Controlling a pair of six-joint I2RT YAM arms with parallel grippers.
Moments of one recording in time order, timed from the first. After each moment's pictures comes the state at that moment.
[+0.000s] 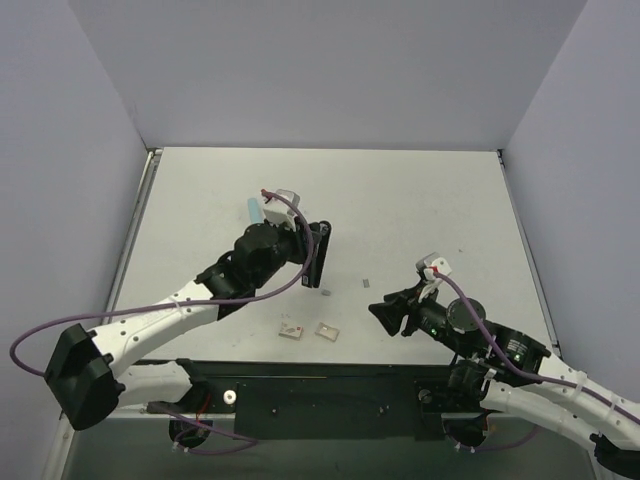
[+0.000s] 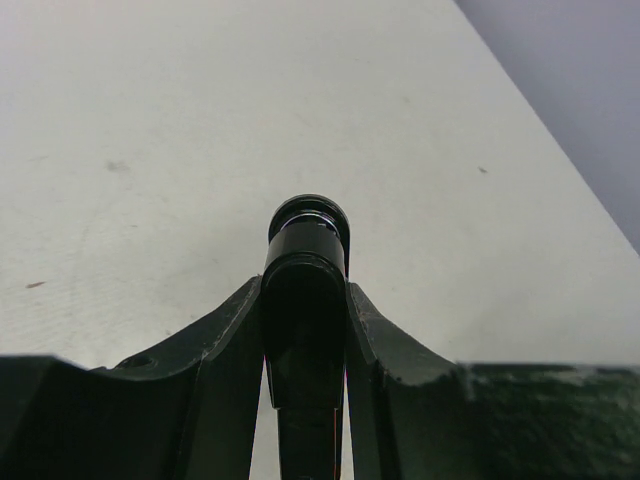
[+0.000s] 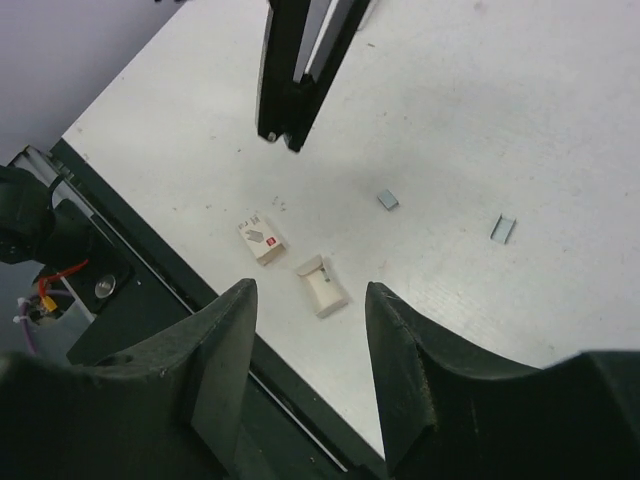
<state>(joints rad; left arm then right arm) -0.86 1.15 0.83 0.12 -0.22 -0.40 1.04 0.43 0.54 -0.37 0.22 0.39</state>
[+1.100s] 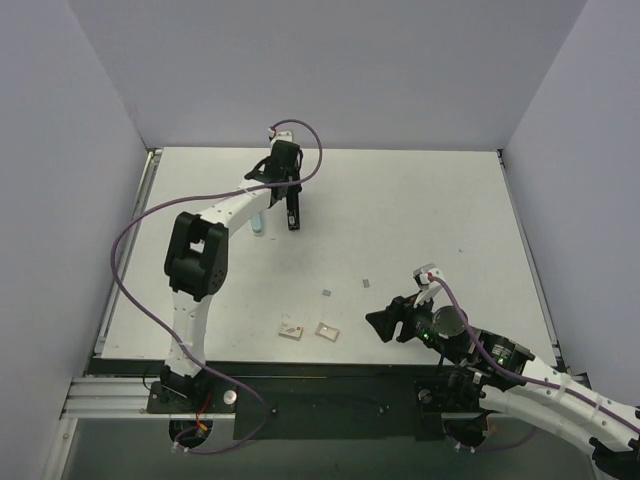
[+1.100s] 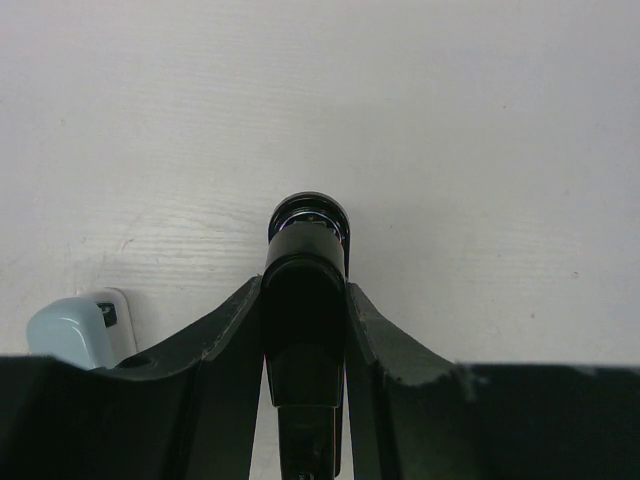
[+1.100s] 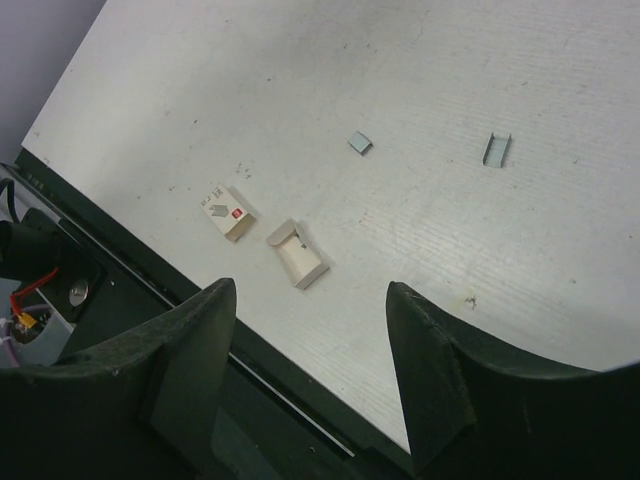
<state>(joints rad) -0.45 2.16 1.77 -0.27 -0.32 -0.40 1.02 0.40 0.36 -0.34 0.27 0.58</state>
